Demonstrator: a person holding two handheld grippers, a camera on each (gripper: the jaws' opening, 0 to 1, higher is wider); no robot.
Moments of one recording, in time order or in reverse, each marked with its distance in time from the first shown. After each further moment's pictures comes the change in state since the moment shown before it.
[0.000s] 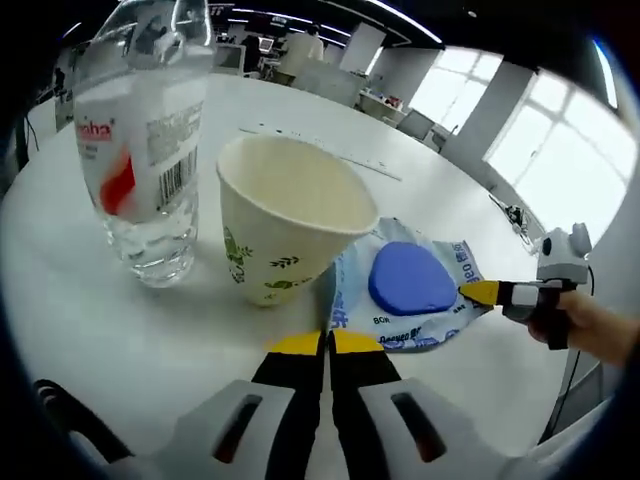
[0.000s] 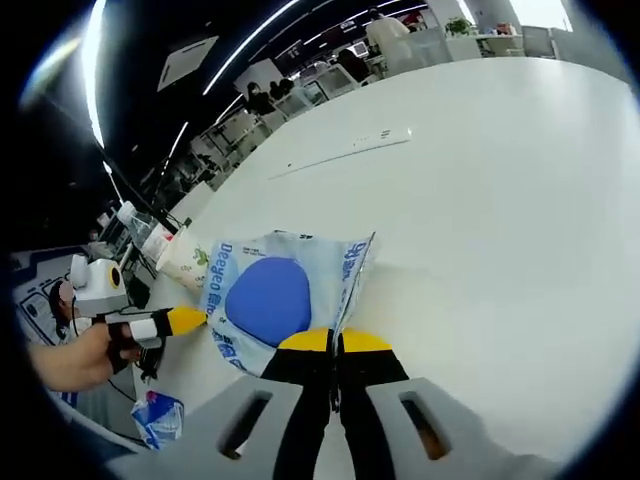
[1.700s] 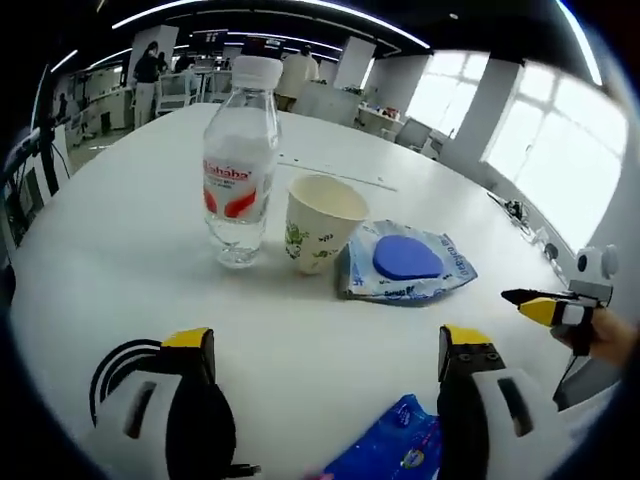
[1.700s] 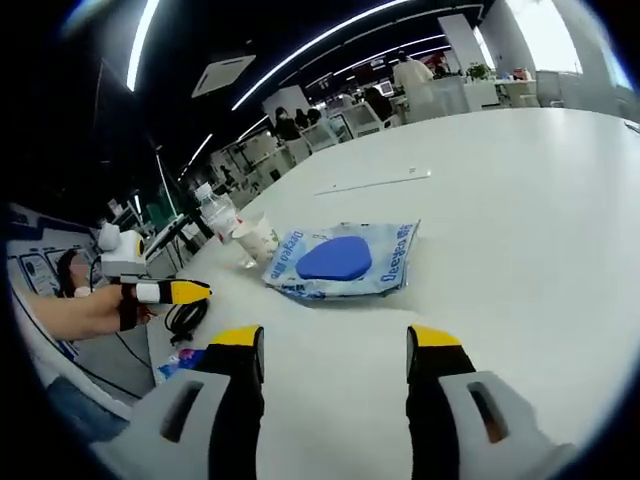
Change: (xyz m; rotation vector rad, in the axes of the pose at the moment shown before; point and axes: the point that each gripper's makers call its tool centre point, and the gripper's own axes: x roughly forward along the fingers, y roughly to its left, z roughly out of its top) left arm -0.099 0.022 -0.014 0.072 -0.086 0.045; right arm -0.097 0.062 -0.051 -0.128 -0.158 0.032
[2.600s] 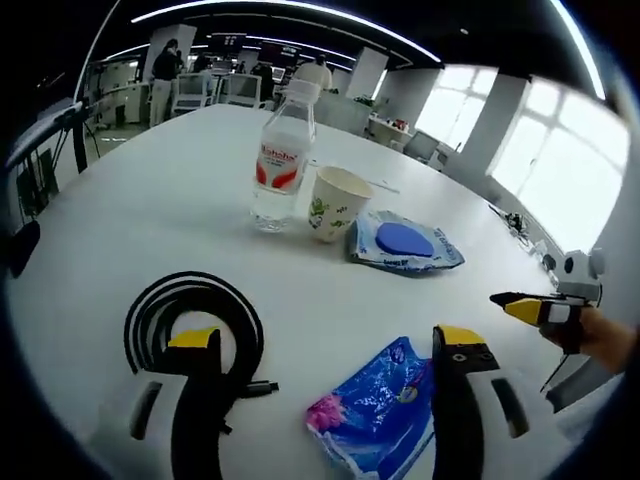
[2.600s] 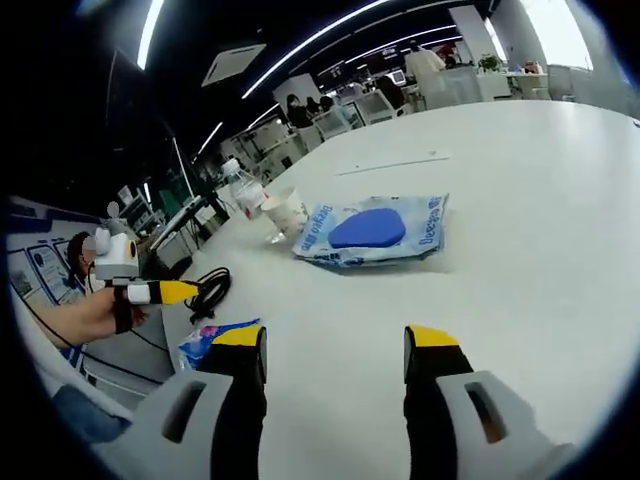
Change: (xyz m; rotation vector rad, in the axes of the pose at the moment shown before) left arm -0.059 0.010 -0.036 -0.054 -0.025 0.025; right arm -0.002 0.038 -0.025 -0.020 0.057 0.062
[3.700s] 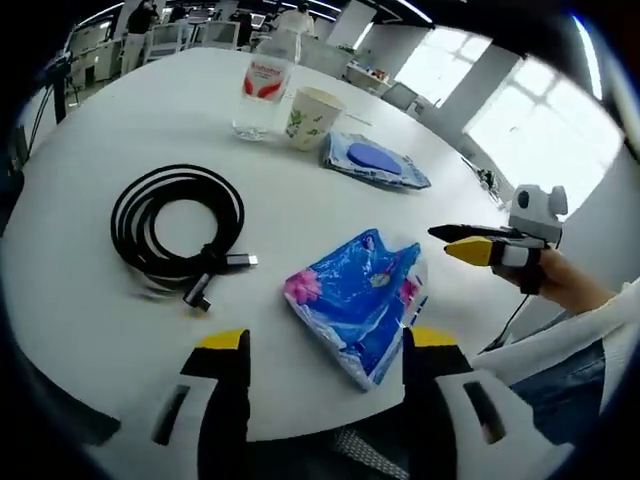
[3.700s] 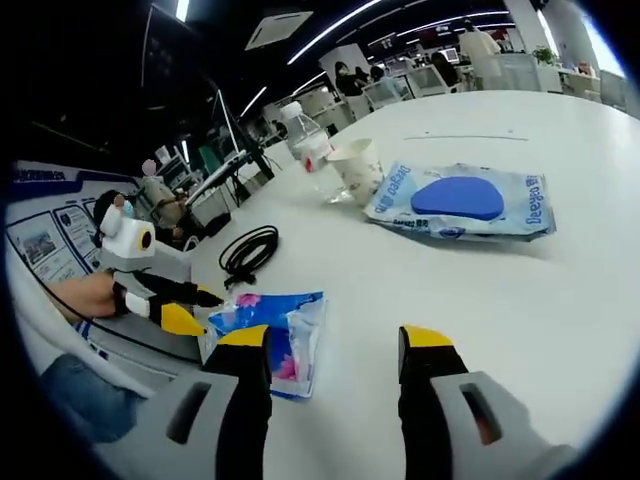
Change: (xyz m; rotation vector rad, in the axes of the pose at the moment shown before) left arm -0.039 -0.015 -0.091 -0.035 0.332 -0.164; right arm 0.038 0.063 -0.038 -0.111 0.151 0.169
